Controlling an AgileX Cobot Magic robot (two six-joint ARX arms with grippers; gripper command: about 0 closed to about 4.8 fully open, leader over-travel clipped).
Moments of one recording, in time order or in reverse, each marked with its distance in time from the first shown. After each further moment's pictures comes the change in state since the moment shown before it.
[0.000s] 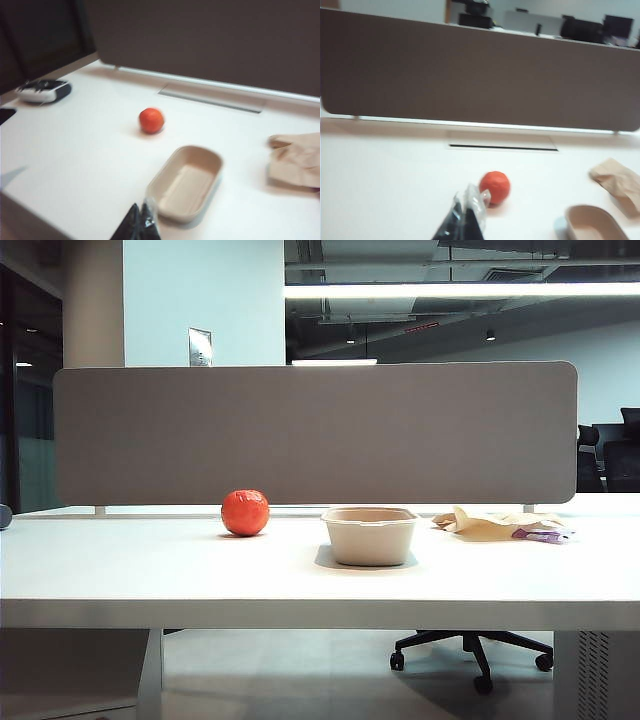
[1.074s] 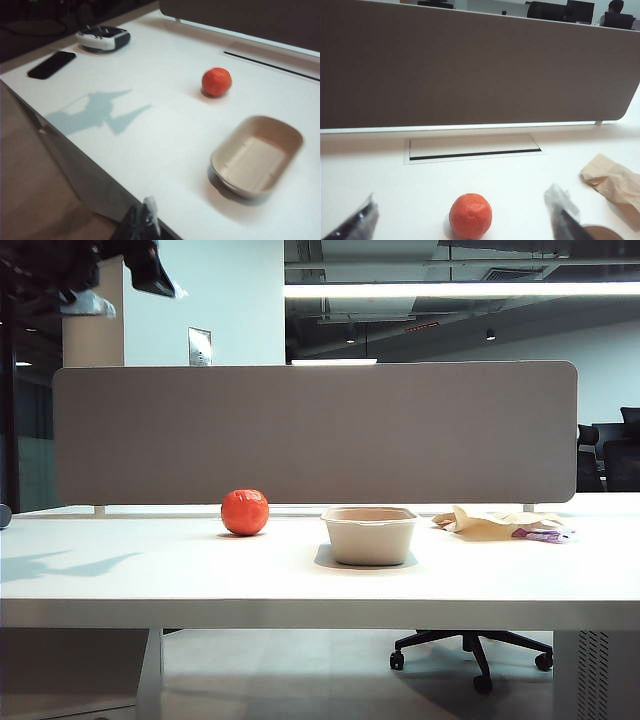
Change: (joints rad) left arm -0.031 0.548 0.215 0.323 0.103 0.026; right arm 0.266 0.129 0.009 -0.029 0.048 0.005
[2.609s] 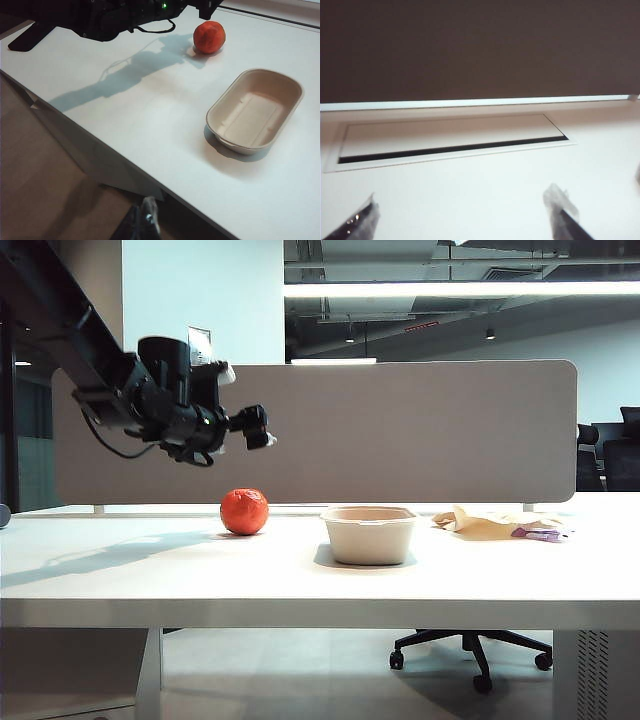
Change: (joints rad) left arm -0.066 0.953 0.789 0.112 -0.004 -0.003; right arm 0.000 0.007 0.009 -0.133 0.018 0.080
